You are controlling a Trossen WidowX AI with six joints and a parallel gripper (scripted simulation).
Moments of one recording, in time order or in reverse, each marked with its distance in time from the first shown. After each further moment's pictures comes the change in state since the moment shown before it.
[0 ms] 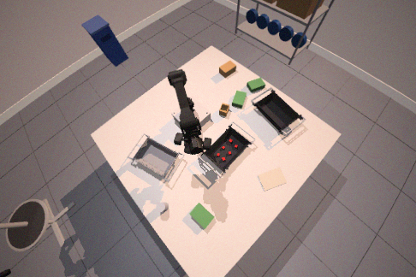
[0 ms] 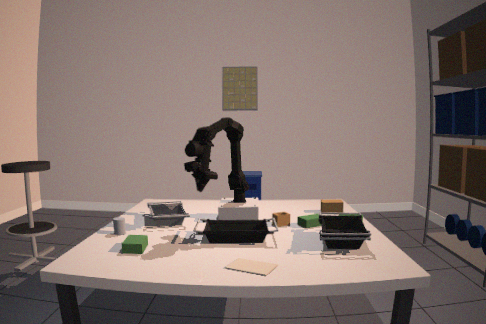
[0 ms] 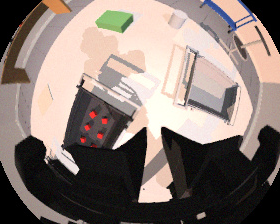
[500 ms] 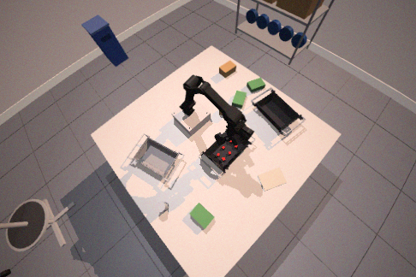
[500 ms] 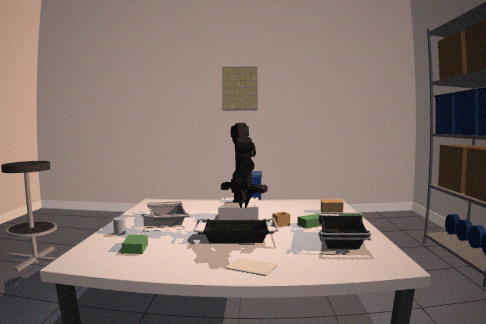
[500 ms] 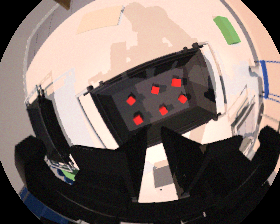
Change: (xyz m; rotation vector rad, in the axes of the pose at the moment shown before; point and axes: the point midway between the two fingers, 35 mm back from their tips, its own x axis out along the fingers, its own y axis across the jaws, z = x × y) arm 0.023 0.197 -0.103 -0.606 0.053 0.107
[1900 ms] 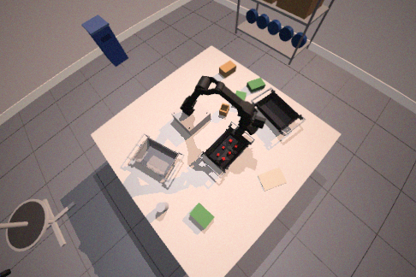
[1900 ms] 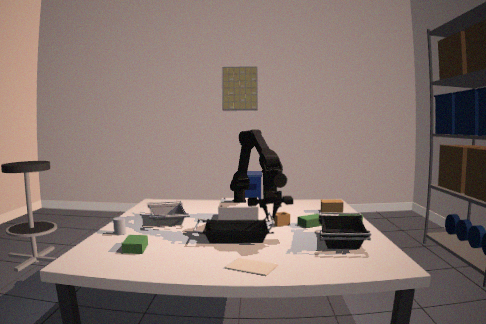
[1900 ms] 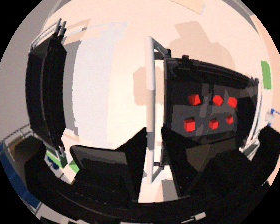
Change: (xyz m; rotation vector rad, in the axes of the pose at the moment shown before) arm 0.053 0.109 -0.035 -0.376 0.017 0.065
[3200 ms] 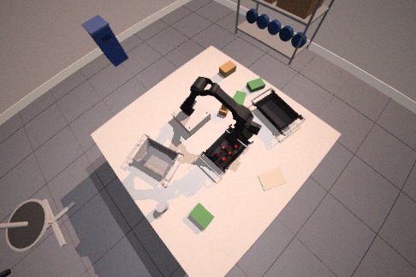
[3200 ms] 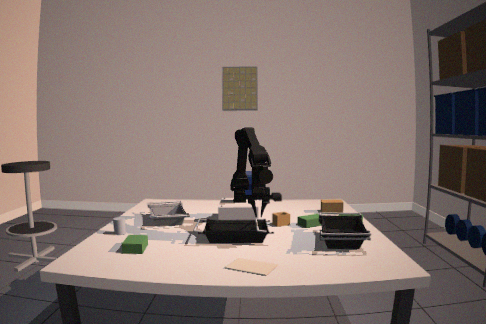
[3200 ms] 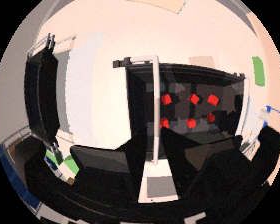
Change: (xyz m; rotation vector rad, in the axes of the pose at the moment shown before) arm -0.020 -0.049 0.003 0.012 0.000 -0.029
